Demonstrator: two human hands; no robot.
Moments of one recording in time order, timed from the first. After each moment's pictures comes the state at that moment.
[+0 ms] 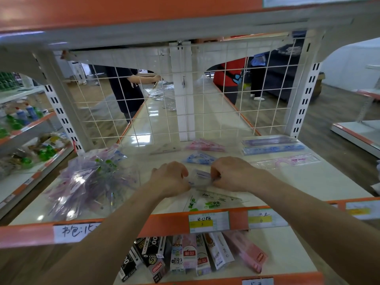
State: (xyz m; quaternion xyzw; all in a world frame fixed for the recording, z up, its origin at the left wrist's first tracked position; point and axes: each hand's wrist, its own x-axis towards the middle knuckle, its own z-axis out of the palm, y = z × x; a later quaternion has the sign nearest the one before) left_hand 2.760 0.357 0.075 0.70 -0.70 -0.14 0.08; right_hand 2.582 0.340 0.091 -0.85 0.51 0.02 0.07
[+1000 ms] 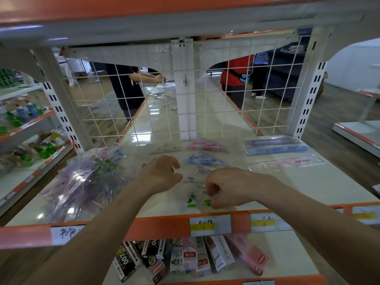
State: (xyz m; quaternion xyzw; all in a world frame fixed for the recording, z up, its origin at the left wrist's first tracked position) left_hand 2.781 0.355 0.083 0.71 -0.67 -0.14 0.14; right_hand 2.589 0.370 0.112 -0.88 0.44 0.11 0.13
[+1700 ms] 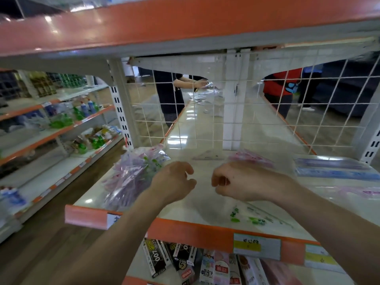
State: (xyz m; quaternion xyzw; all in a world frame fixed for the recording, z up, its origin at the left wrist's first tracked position) left_hand 2.833 0.391 0.099 0.75 -0.62 -0.11 0.18; right_hand 2.655 0.352 0.132 -0.92 0.37 0.00 0.12
